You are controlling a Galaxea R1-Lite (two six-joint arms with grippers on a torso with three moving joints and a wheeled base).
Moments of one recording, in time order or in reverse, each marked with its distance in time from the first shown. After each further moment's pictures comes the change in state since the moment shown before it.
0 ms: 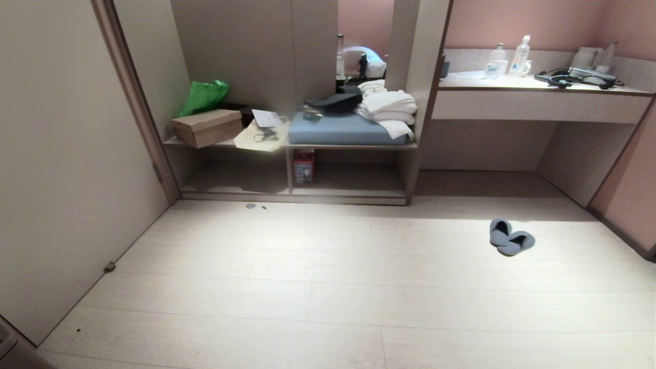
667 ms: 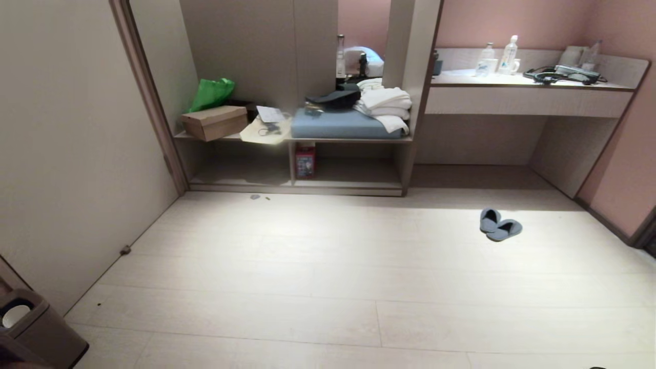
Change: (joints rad) left arm 0.000 0.000 0.000 0.000 0.000 0.000; right arm 0.000 0.000 0.000 0.000 0.001 -0.001
